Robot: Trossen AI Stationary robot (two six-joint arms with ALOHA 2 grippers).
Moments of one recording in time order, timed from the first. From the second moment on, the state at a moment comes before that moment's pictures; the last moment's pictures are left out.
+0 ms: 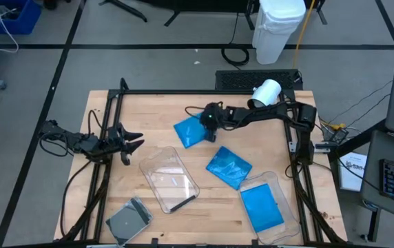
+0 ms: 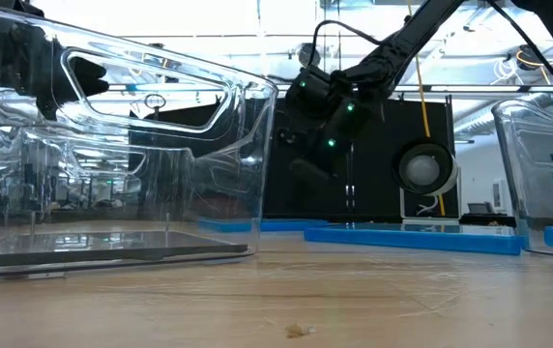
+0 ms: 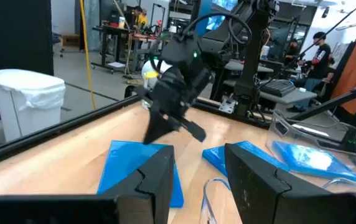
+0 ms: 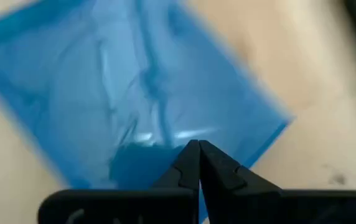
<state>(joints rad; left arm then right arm) -0.40 0.01 0.09 -0.08 -0.69 -0.22 -0.34 1.93 1.15 -0.07 0.11 -0.20</state>
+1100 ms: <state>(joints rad) -0.40 0.01 0.09 -0.08 -0.68 -0.29 -0.33 1.99 1.12 0.10 0.14 -0.17</state>
